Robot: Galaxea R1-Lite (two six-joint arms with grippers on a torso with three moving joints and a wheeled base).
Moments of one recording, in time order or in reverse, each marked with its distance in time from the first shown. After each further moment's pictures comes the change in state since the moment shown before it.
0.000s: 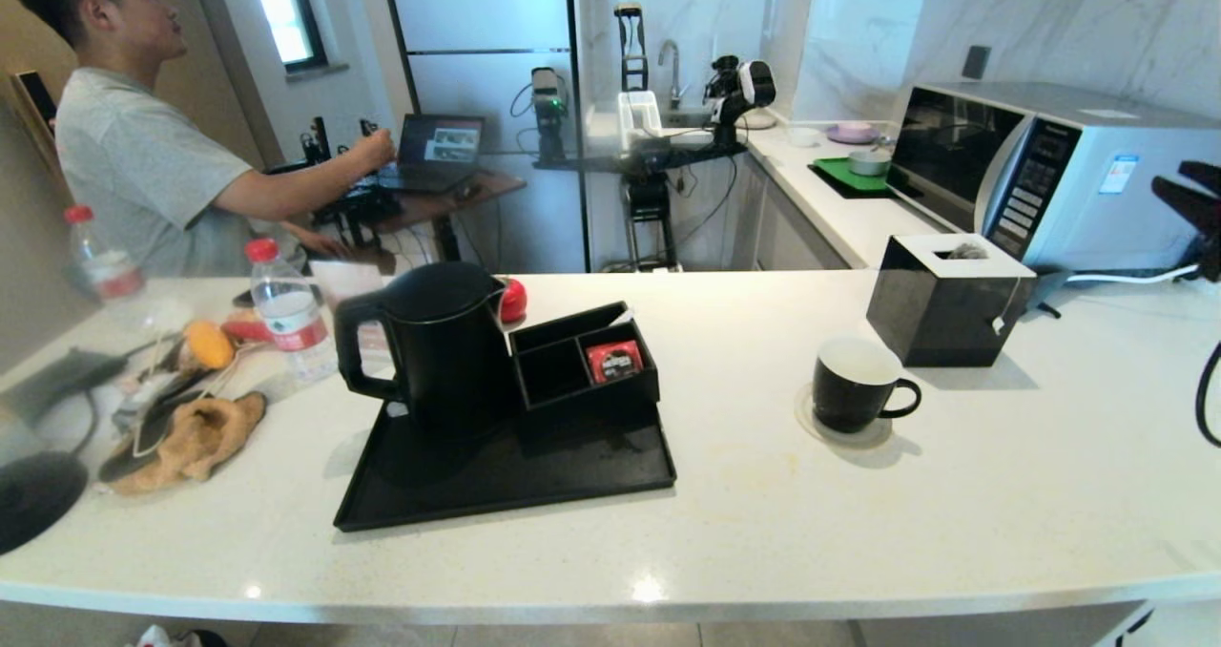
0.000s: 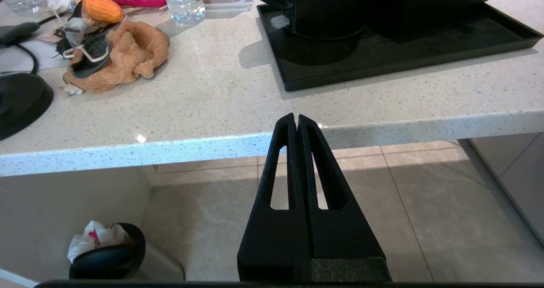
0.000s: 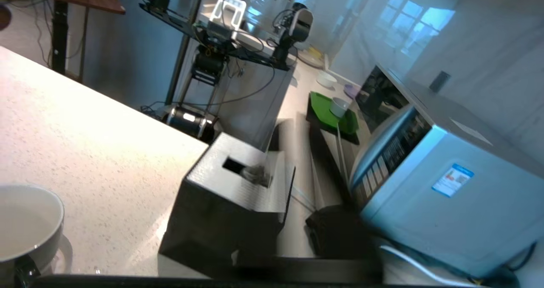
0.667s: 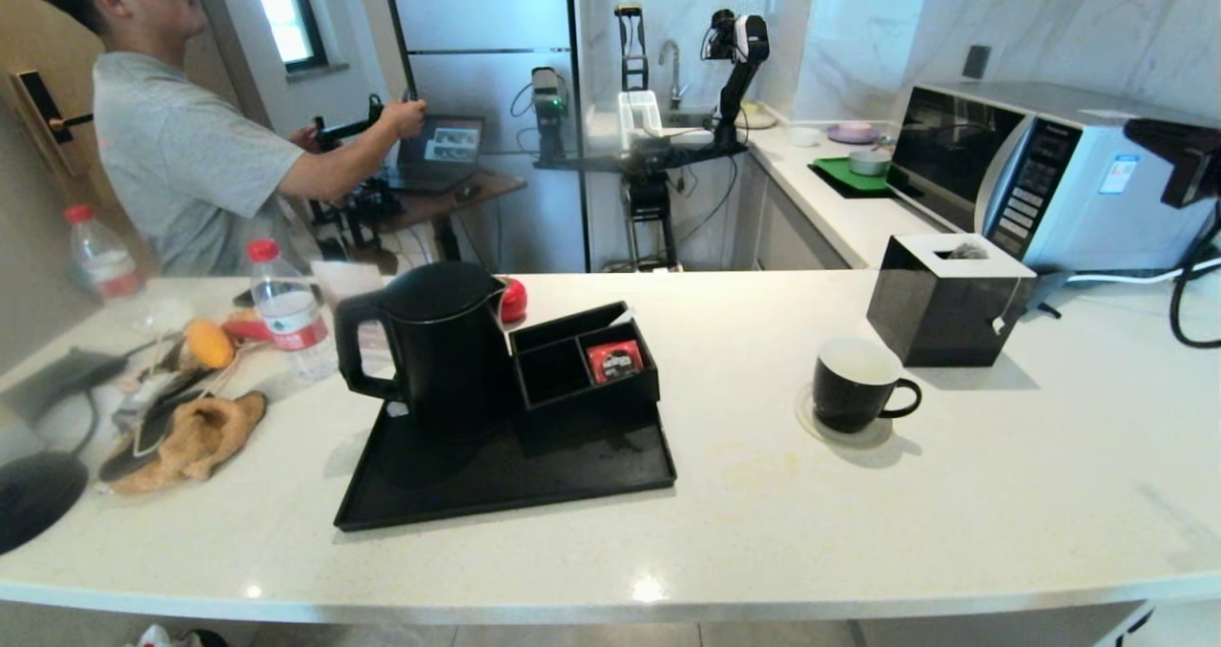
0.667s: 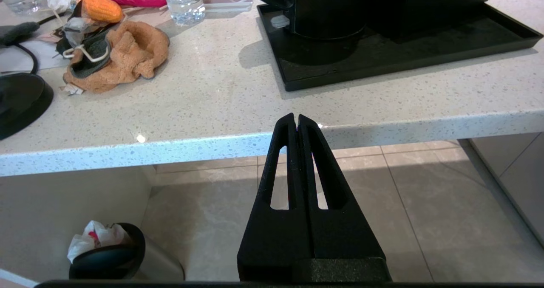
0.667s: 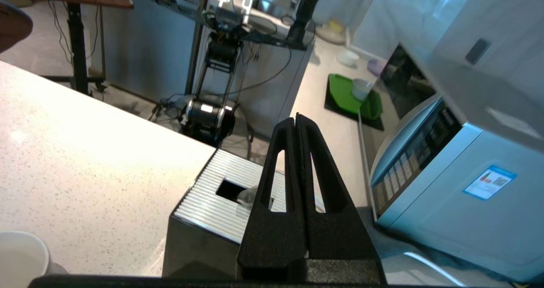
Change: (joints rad) left arm 0.000 0.000 0.000 0.000 0.000 0.000; right arm 0.058 0.136 -0.475 0.473 -0.035 0.011
